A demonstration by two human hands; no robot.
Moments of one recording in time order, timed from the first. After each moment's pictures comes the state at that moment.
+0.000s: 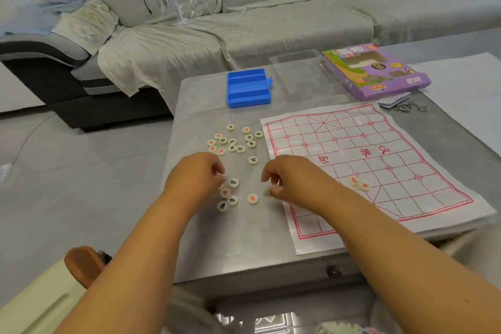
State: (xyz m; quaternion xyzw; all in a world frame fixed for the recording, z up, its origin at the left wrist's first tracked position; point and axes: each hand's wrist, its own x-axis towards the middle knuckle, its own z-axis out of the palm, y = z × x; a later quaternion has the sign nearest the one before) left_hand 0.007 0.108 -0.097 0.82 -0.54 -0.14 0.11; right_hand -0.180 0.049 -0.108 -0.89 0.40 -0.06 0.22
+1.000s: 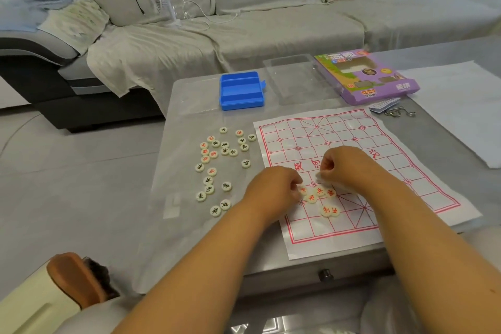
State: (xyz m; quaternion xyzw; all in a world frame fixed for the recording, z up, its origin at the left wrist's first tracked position) left_hand -0.099 0.072 -0.134 0.67 -0.69 -0.21 0.17; right_hand -0.249 -0.007 -0.116 -0.79 0.59 0.02 0.19
